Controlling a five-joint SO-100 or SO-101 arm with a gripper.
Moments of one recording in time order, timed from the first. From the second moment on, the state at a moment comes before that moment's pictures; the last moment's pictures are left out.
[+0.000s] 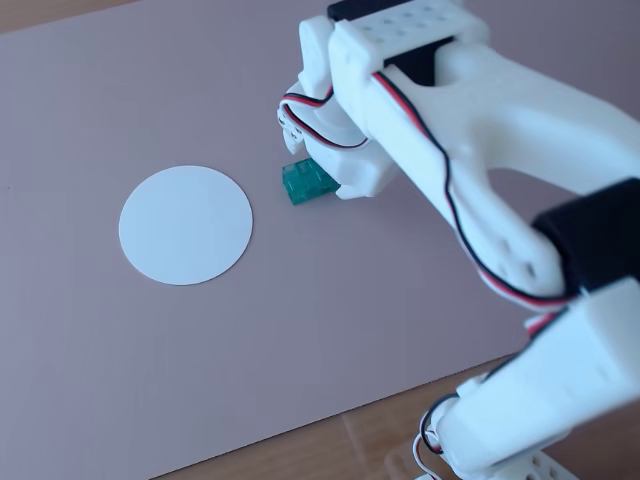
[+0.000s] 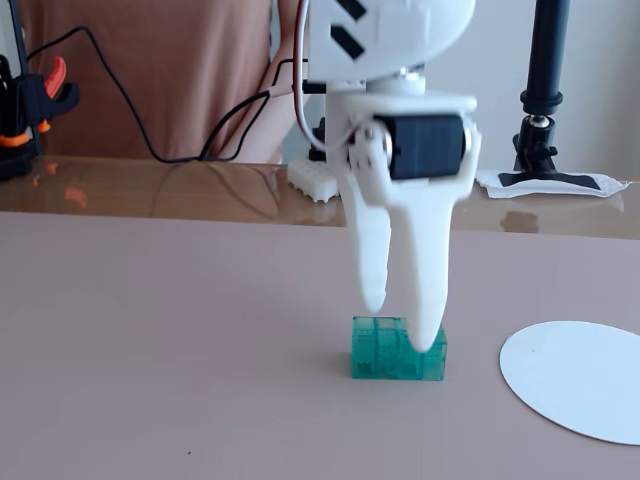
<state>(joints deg) -8.2 87.5 110.9 64.2 -14.0</state>
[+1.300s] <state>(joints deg) -30.1 72.9 73.6 86.0 -10.1</state>
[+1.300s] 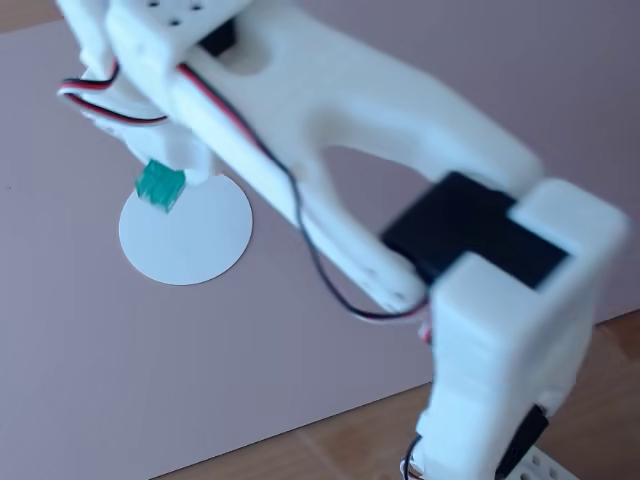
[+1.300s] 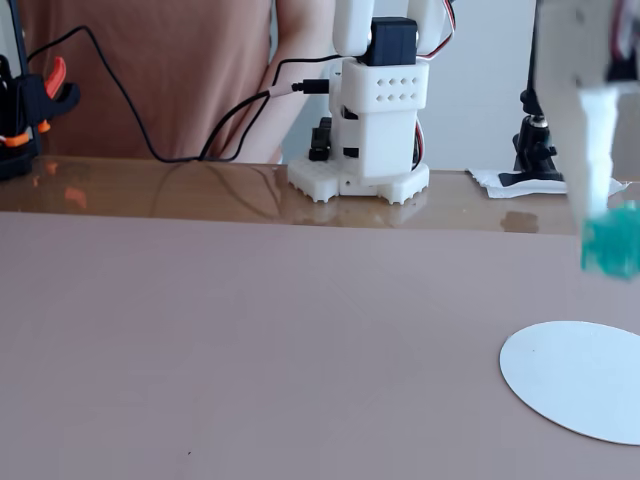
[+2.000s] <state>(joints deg) -31.5 50.7 58.3 92.9 -11.4</state>
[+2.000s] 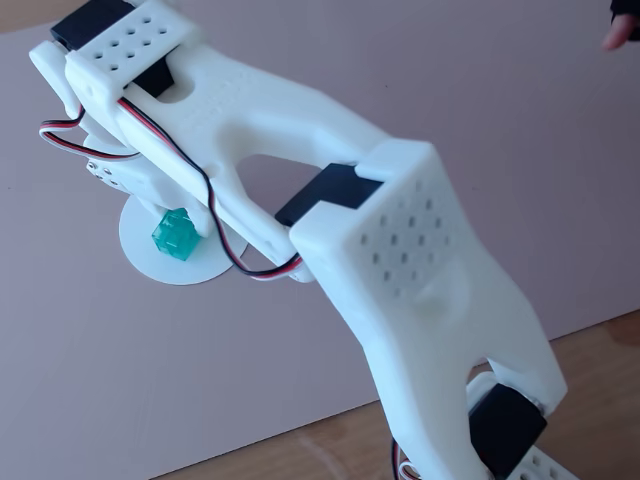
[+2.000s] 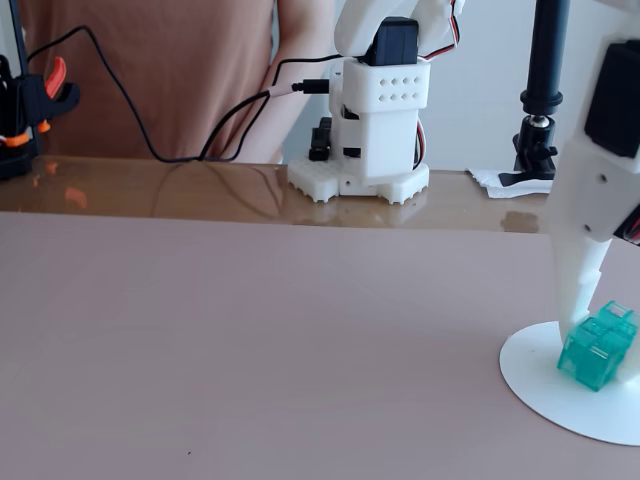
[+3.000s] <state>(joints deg) -8.8 144.8 108.6 83.5 -8.6</state>
